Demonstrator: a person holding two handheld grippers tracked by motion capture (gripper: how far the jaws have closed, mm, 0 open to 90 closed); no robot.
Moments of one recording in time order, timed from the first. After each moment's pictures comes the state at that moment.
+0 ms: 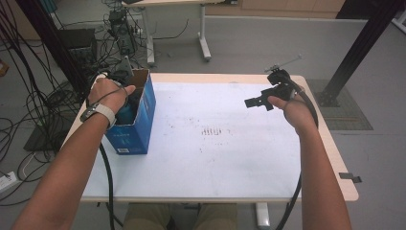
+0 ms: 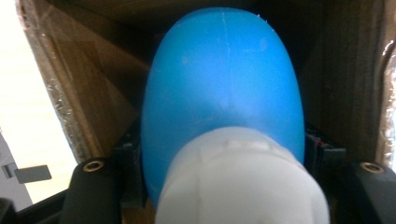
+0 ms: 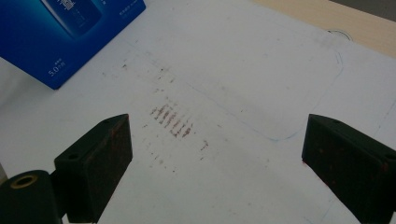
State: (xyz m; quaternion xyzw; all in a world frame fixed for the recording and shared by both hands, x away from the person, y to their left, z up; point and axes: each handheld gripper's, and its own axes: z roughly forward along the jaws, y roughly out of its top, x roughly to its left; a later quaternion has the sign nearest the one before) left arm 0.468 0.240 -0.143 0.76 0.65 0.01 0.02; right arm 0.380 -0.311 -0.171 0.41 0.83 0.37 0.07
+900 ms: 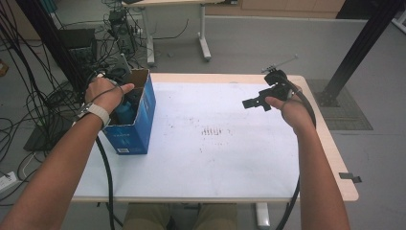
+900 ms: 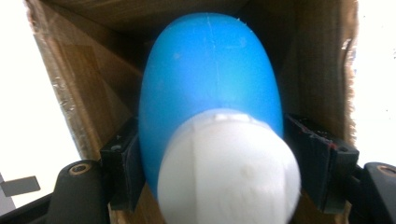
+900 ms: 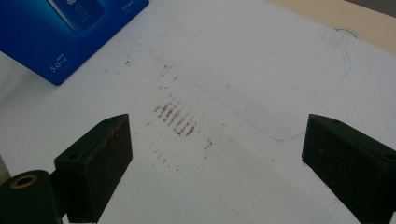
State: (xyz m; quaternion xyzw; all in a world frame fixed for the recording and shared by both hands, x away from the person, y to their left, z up) left arm 0.459 0.256 -0.131 0.77 0.64 0.00 0.06; right arm 0.382 -0.304 -0.169 0.40 0.84 0.37 0.07
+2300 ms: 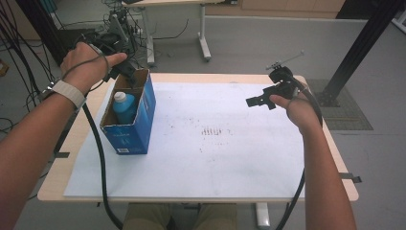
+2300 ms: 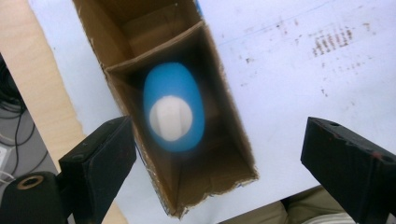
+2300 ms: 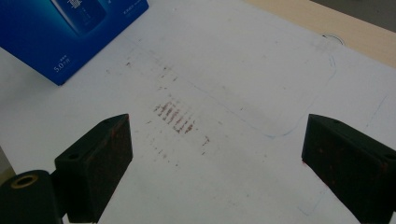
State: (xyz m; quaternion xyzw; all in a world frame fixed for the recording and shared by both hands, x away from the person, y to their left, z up) left arm 0.425 0.243 -0.019 0.83 0.55 0.04 0.11; right arm 0.368 -0.308 -0.152 0.40 0.84 0.36 0.08
